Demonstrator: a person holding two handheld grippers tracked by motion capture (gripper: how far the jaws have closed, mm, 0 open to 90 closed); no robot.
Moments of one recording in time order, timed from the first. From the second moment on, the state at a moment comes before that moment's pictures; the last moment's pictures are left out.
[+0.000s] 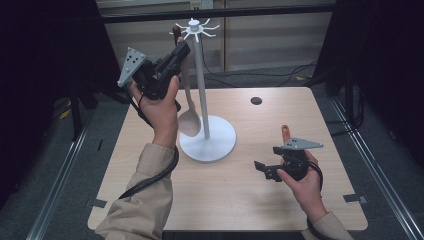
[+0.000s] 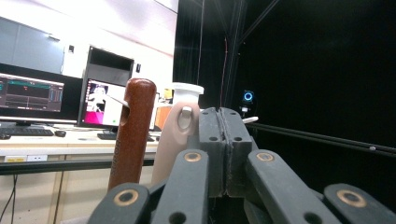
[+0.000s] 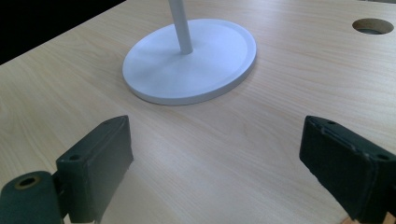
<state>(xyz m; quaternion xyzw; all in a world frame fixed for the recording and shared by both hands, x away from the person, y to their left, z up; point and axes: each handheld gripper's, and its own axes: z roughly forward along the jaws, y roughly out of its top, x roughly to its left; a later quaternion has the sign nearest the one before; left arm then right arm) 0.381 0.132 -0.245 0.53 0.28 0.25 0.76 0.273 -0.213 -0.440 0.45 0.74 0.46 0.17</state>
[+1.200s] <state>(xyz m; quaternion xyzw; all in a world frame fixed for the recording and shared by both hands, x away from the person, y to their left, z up) 0.350 0.129 -0.315 0.59 0.27 0.20 0.74 0.276 -0.228 -0.445 0.47 0.74 0.45 0.18</state>
